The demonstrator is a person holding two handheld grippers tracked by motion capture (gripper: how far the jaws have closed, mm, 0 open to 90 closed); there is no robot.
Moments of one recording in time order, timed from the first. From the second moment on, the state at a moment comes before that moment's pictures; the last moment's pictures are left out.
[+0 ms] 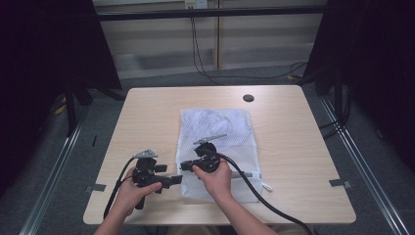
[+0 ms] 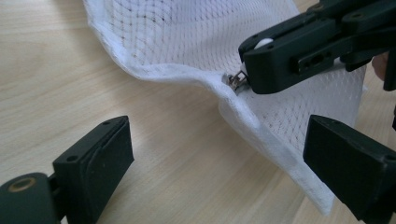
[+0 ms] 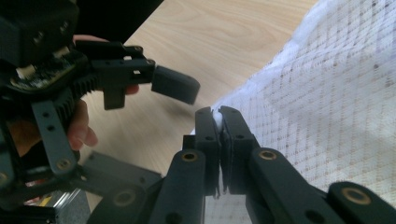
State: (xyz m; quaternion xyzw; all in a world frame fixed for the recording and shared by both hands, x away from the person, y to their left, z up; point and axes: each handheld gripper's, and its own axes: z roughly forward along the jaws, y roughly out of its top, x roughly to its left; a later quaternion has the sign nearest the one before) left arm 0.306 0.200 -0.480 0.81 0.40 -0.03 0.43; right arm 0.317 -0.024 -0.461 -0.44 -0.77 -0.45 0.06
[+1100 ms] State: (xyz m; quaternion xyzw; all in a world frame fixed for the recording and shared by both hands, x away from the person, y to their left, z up) left arm 0.307 0.175 -0.491 0.79 0.39 -0.10 0.46; right arm 0.314 -0.025 -0.454 -0.44 -0.77 -0.46 0.05
